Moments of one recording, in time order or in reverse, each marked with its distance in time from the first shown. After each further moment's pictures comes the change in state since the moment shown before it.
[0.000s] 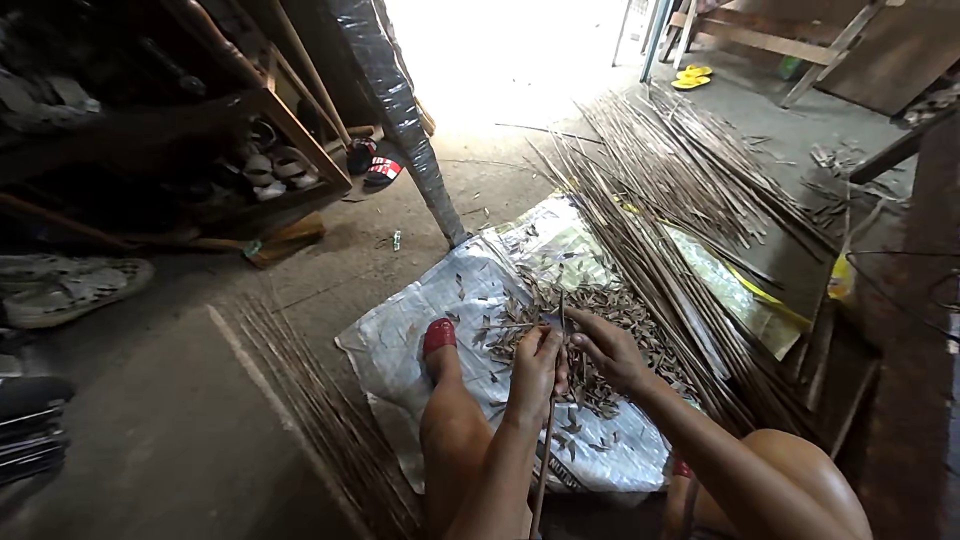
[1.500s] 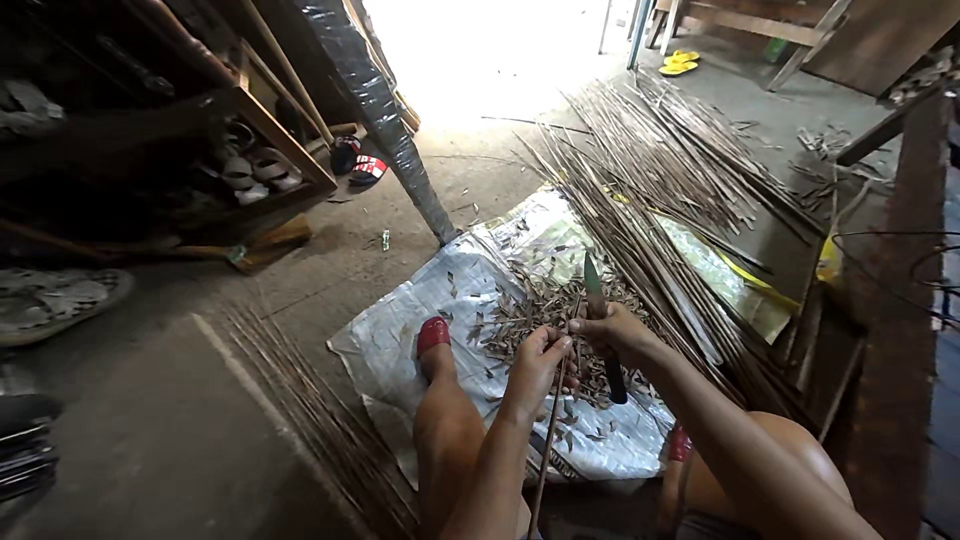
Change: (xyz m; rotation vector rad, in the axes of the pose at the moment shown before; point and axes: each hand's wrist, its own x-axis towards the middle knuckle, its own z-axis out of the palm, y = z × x) left_hand 0.003 -0.004 0.000 0.189 -0.151 -0.073; right_hand 0.023 -0.016 -0.036 0.786 -0.183 0.798
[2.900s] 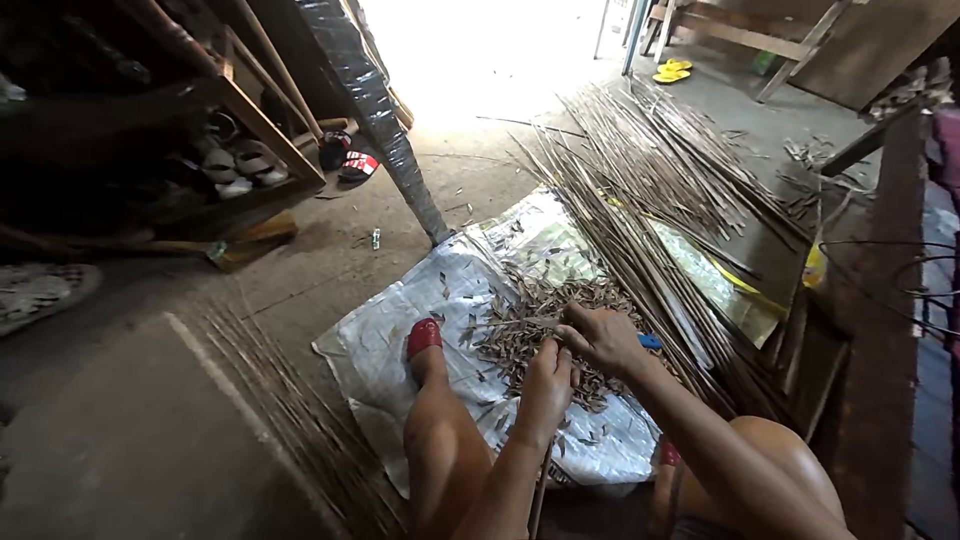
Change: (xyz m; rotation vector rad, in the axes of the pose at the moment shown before) left_hand -0.003 -0.016 0.013 0.264 0.015 0.027; right_hand 0.003 0.010 0.004 -1.233 0.155 -0.486
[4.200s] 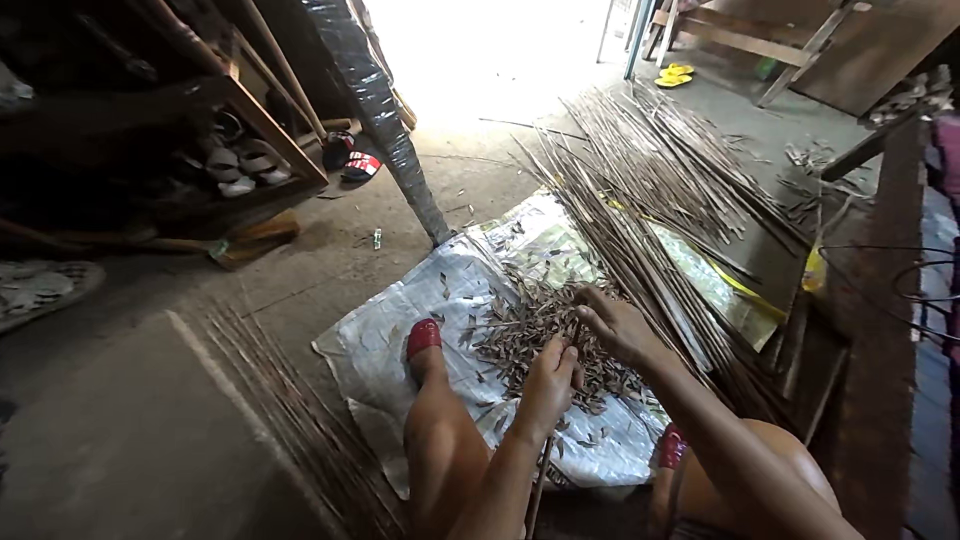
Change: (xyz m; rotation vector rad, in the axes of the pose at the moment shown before) left_hand 0.000 0.006 -0.002 -0.087 -0.112 -0.012; right_hand 0.000 0.010 -0.021 0.134 0.016 0.052
